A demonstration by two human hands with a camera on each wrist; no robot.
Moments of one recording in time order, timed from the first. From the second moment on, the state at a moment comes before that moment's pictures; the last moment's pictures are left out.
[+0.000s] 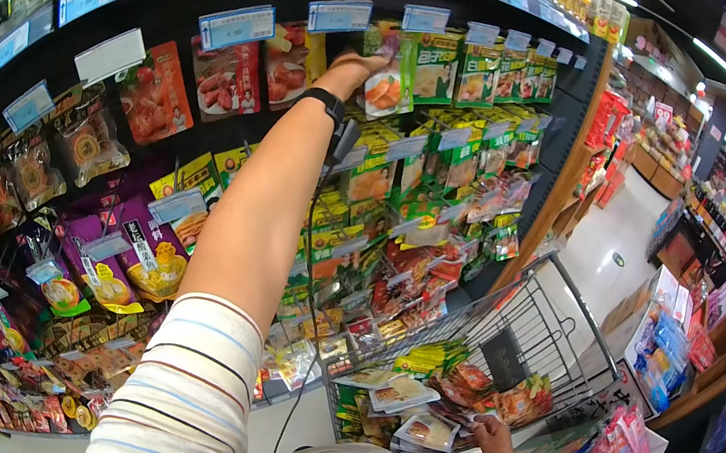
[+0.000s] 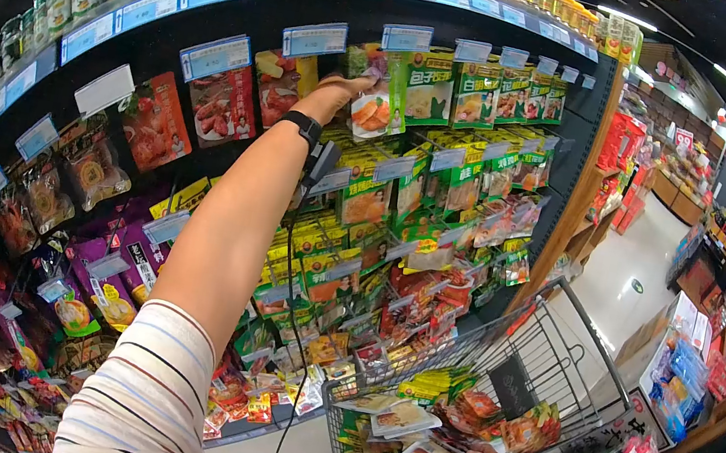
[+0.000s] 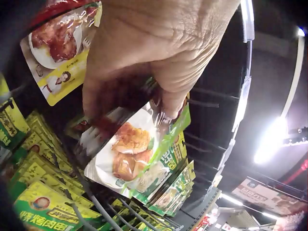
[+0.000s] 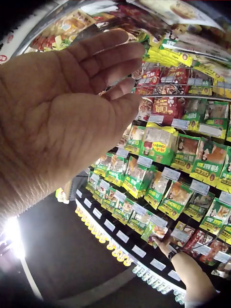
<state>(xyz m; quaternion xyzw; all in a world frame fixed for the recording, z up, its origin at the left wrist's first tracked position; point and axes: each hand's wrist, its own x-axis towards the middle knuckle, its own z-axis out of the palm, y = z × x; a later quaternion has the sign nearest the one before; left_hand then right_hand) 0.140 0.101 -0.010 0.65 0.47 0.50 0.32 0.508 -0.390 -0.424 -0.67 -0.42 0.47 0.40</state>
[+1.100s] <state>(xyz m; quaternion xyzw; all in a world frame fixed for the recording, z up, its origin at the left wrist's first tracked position) 0.154 0.074 -0.004 0.56 0.24 0.64 0.47 0.520 -0.374 -0.457 -0.66 -0.44 0.49 0.36</state>
